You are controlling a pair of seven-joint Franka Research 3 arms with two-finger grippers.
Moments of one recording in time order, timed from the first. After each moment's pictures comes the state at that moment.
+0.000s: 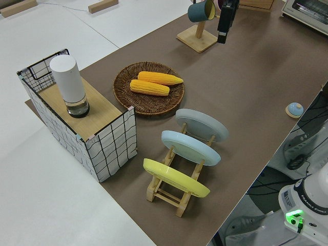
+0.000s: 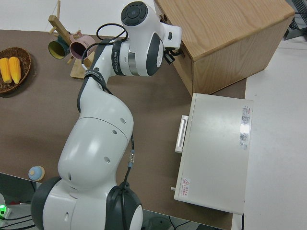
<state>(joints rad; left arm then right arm) 0.02 -0.10 -0.02 -1.64 0.00 1.44 -0.33 -0.02 0.36 -0.02 -1.57 -0.07 2.25 0.80</state>
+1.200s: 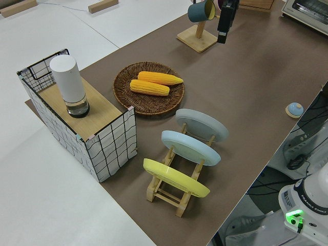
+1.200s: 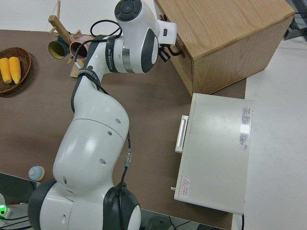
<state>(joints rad) 0.02 -0.10 -0.02 -1.64 0.00 1.44 -0.33 0.02 0.32 0.01 -1.55 -0.06 2.14 0.80</state>
